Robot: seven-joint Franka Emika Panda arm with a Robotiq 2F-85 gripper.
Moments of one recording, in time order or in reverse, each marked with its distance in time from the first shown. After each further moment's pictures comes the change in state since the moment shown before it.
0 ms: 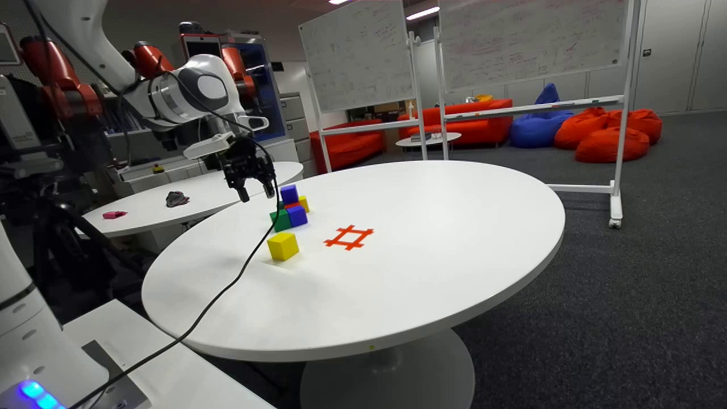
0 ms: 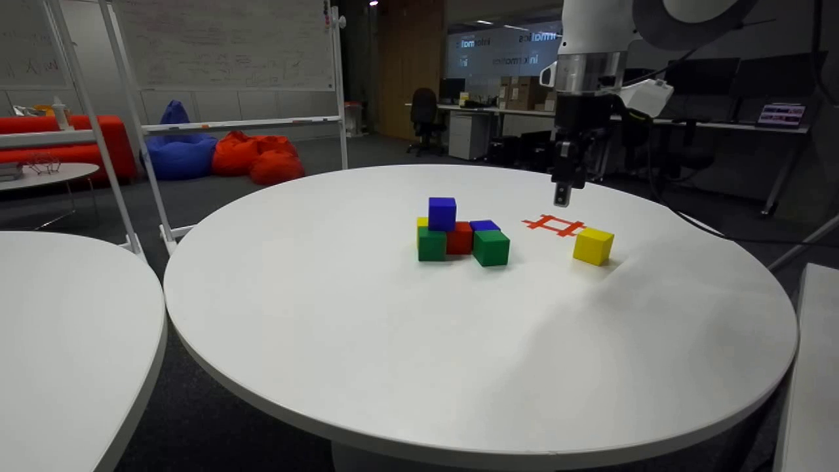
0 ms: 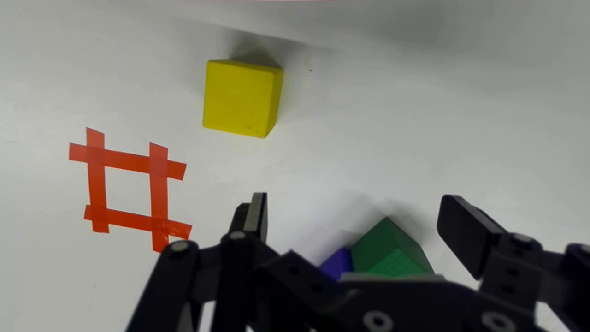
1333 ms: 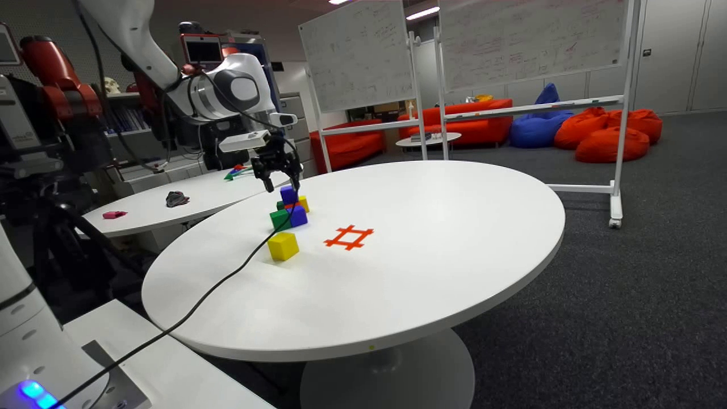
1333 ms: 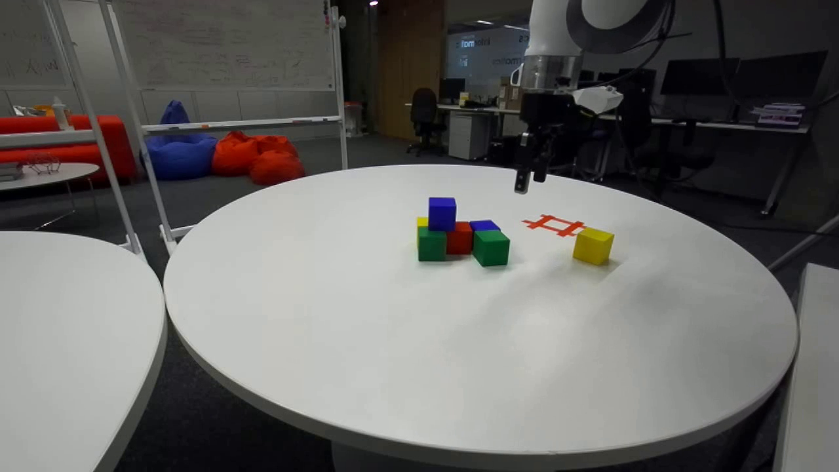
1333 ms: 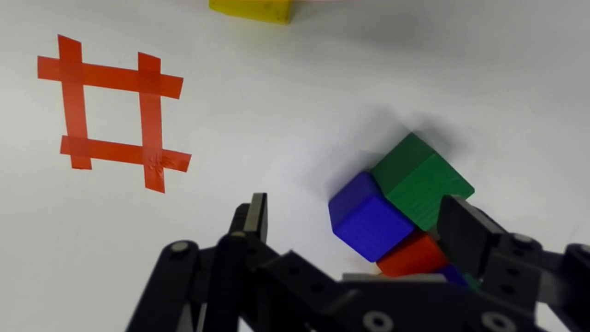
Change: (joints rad) arm -0.032 0.176 -0.037 0.216 0.109 0.011 -0.155
